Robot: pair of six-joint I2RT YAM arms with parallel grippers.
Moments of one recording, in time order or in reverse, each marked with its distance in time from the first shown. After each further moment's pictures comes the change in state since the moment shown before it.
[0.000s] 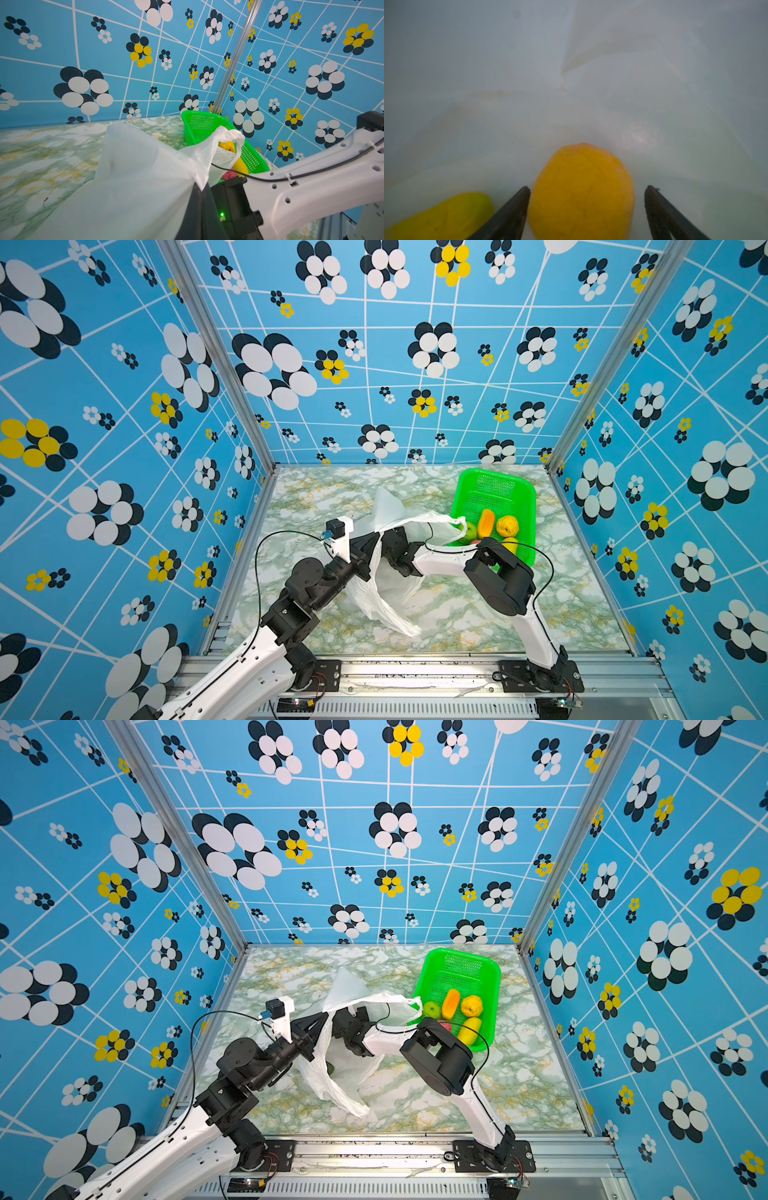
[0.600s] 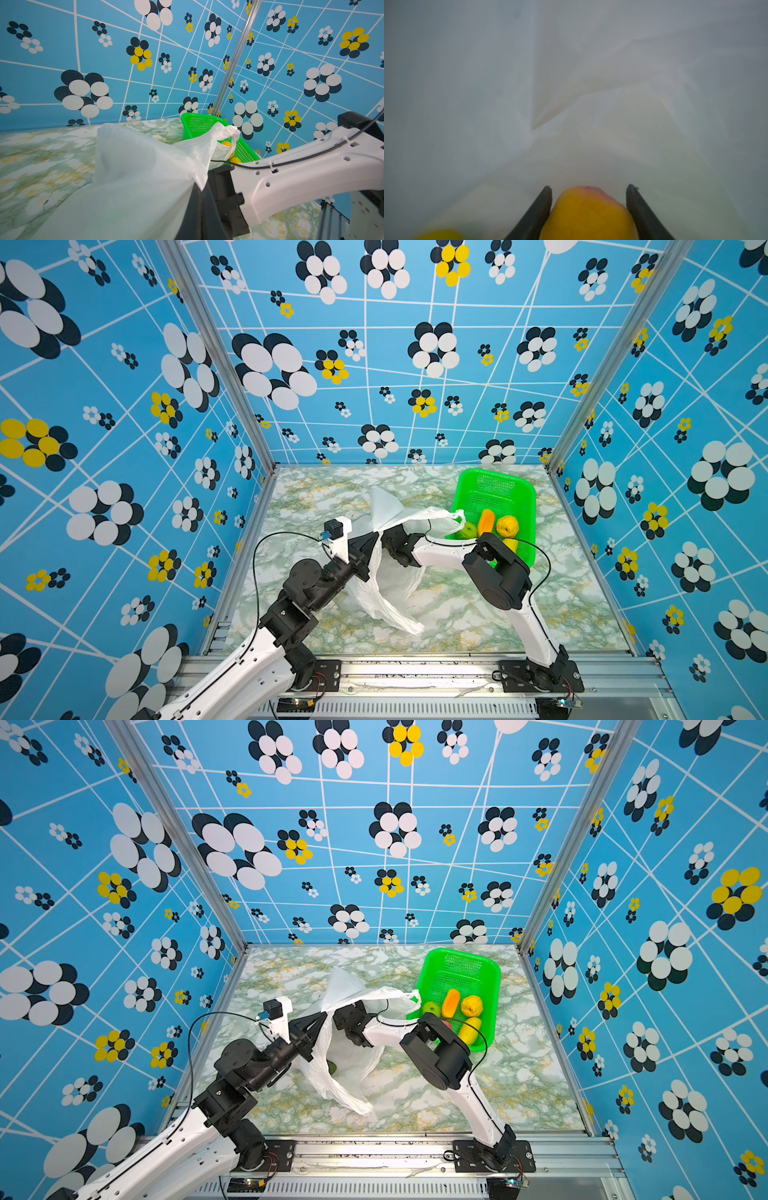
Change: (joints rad) left arm 0.000 -0.014 0.000 -0.001 -0.005 0.000; right arm -0.046 0.037 0.076 -0.016 -0.047 -0.118
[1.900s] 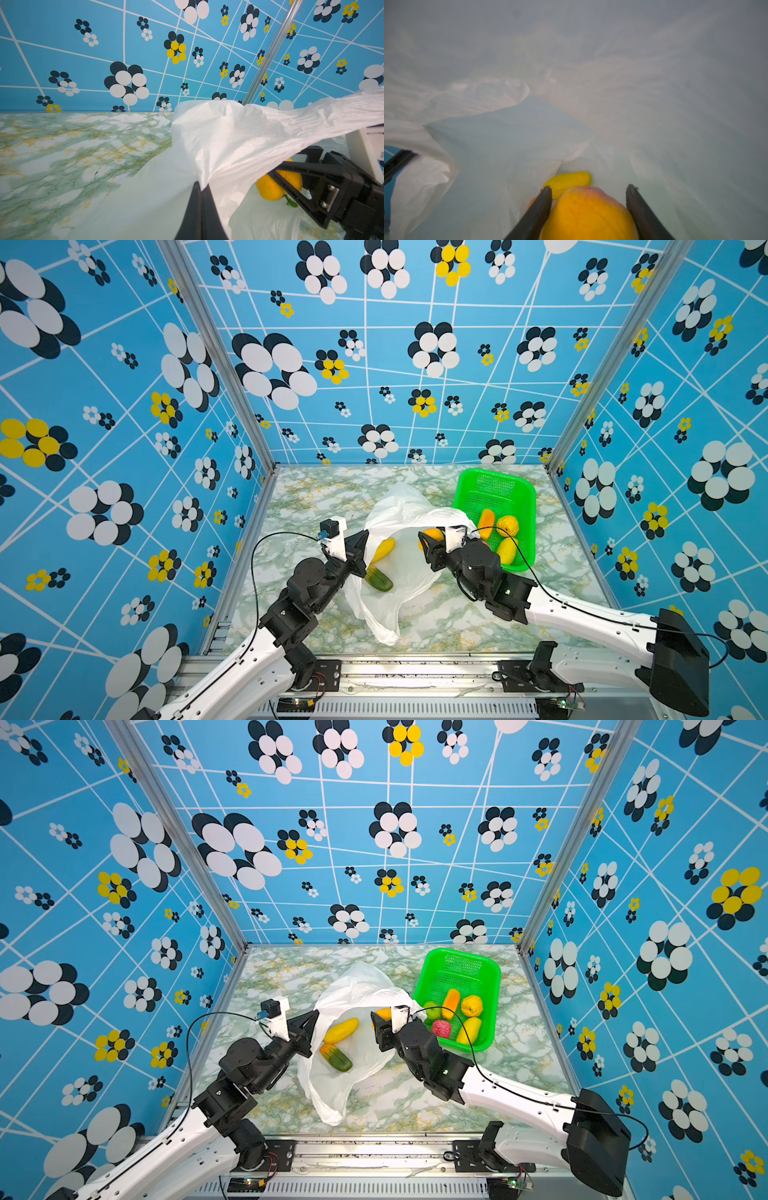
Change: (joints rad) left arm -0.001 -0.003 0.000 -0.086 -0.177 0.008; right arm 0.072 -1.080 -0.826 0.183 -0.003 0.066
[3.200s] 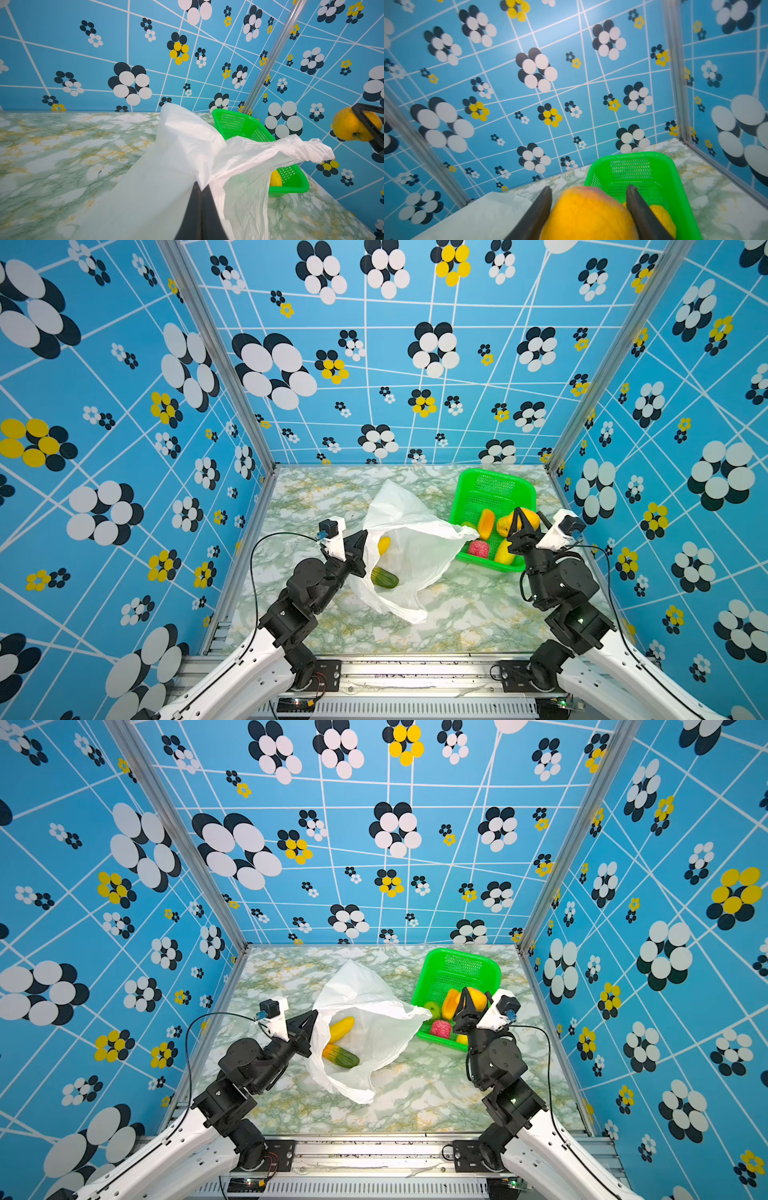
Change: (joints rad) left arm 0.000 -0.002 0.000 -0.004 -0.014 0.000; right arm -0.392 -0.560 -0.178 -0.053 0.230 -0.026
